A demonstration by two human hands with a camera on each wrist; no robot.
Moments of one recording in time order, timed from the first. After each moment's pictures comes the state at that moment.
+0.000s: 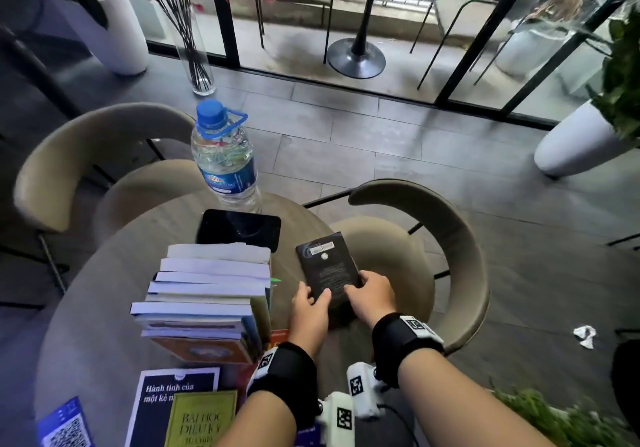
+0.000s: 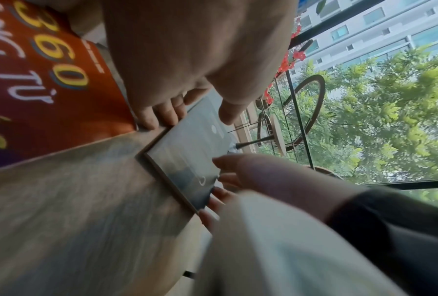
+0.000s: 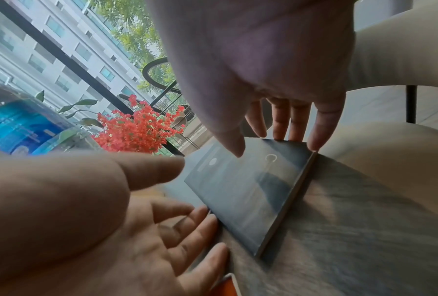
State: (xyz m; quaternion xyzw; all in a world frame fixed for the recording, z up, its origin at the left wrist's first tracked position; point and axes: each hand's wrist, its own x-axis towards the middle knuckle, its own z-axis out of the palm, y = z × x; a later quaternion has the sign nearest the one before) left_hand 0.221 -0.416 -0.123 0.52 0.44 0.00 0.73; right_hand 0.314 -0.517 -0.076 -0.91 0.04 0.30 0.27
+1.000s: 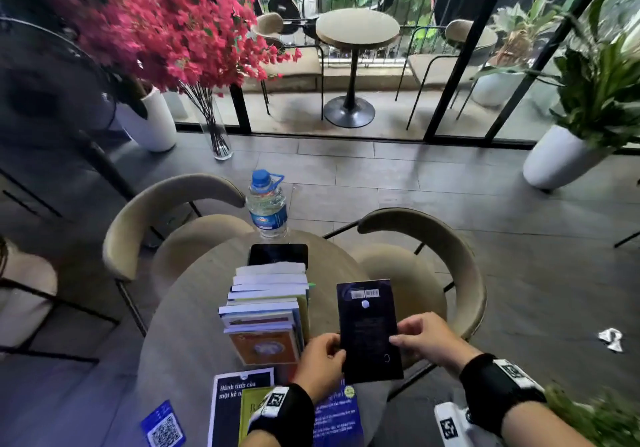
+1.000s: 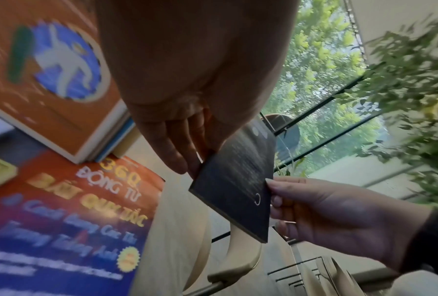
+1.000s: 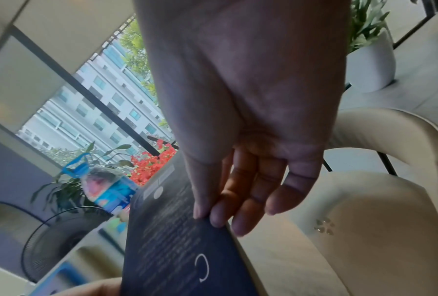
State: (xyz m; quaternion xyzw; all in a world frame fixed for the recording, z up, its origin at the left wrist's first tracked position) left_hand 0.112 -0.391 0.009 0.77 0.22 -0.14 0.58; right_hand 0.237 -0.608 0.040 -0.80 -0.03 0.40 0.45
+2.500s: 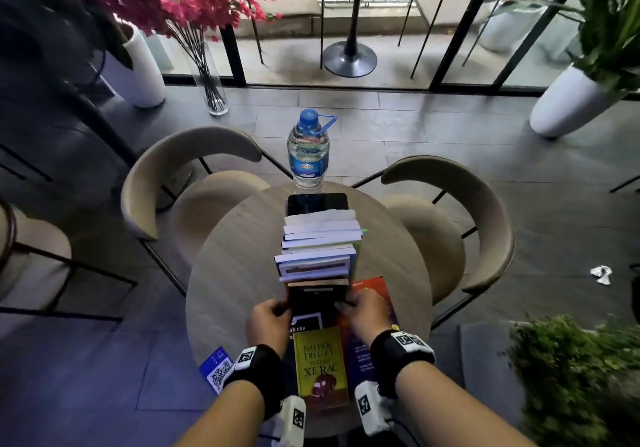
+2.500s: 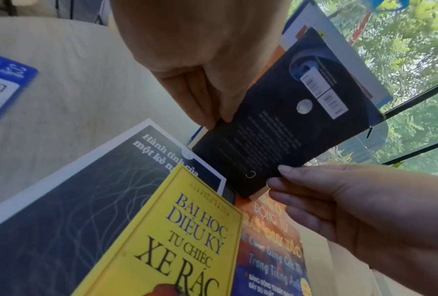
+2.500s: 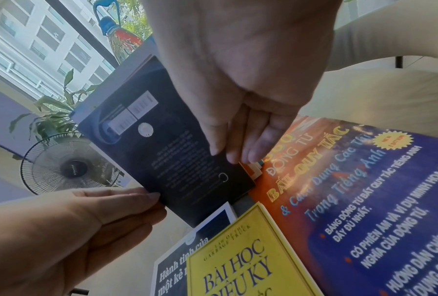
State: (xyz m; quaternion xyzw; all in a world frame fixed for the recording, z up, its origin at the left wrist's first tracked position) left_hand 0.015 -0.227 -0.033 0.78 0.42 -0.04 0.46; right_hand 0.106 -0.412 -0.029 -0.90 0.01 0.29 0.32
